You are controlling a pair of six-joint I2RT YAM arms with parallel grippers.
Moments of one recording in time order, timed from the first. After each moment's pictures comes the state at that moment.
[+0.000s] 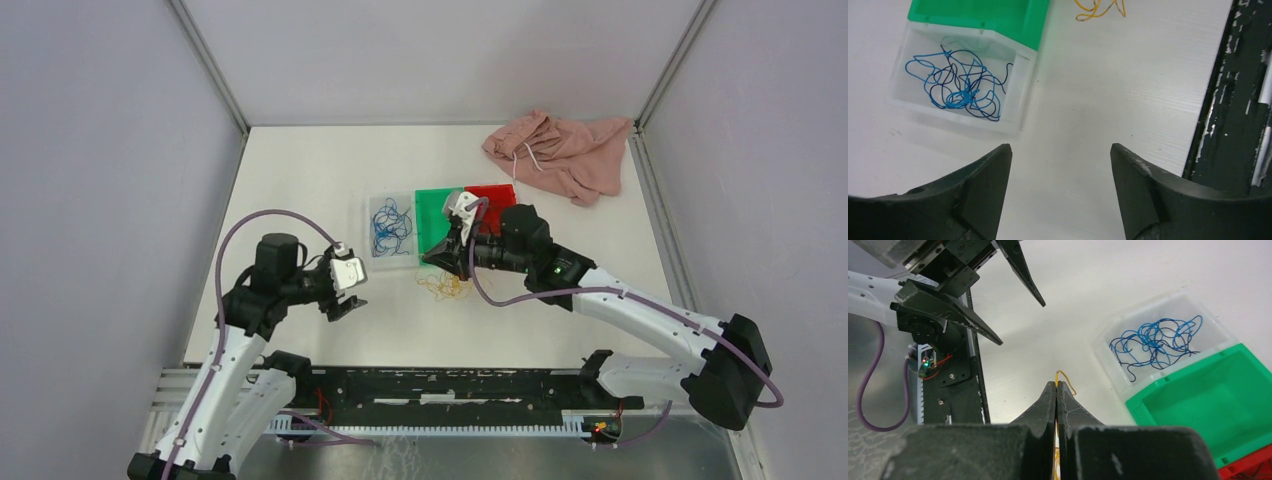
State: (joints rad) left arm -0.24 0.69 0.69 -0.75 0.68 0.84; right arm 0.85 1.16 0.87 0.07 -0.41 0.02
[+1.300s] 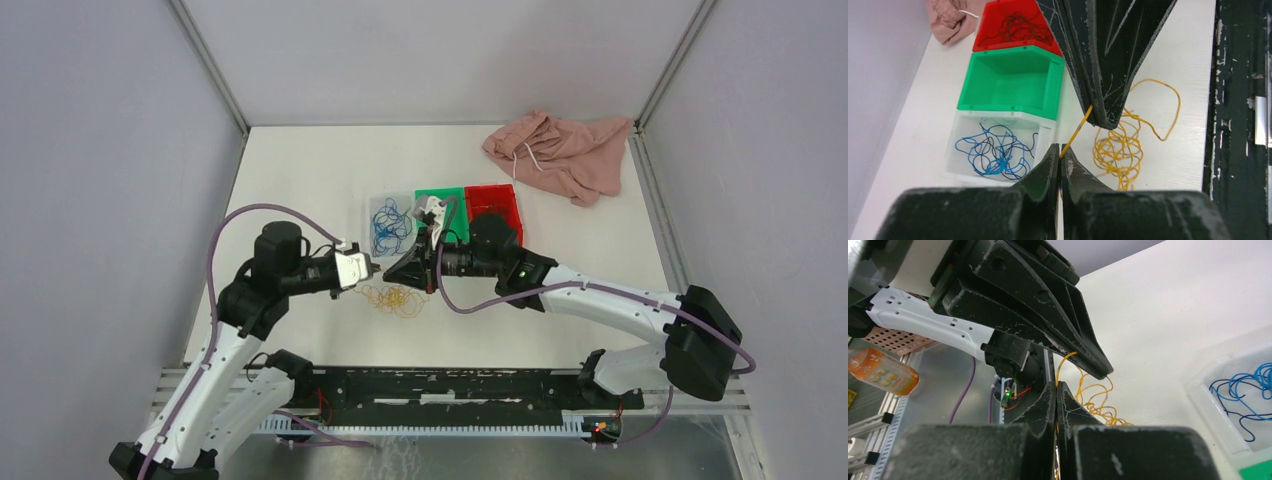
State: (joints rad) left arm -0.39 0.71 0.80 -0.61 0.75 0.77; right arm 0.98 1.34 0.92 0.34 -0.50 0.33
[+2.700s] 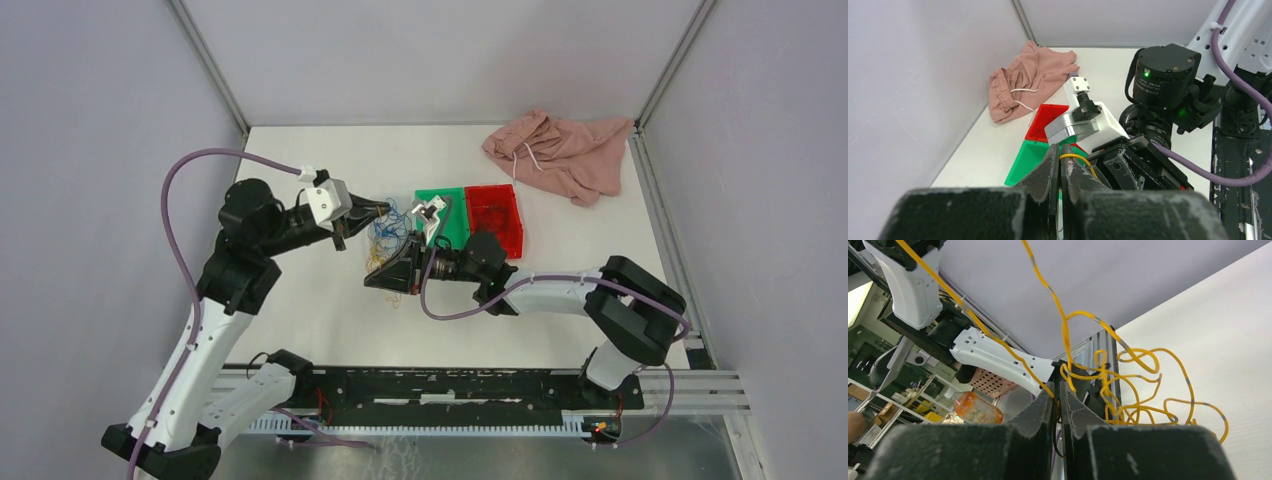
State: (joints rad) left arm -0.40 0.85 1.10 -0.28 0.77 0.32; right arm 0.98 1.62 0.79 1.08 -0.58 0.85
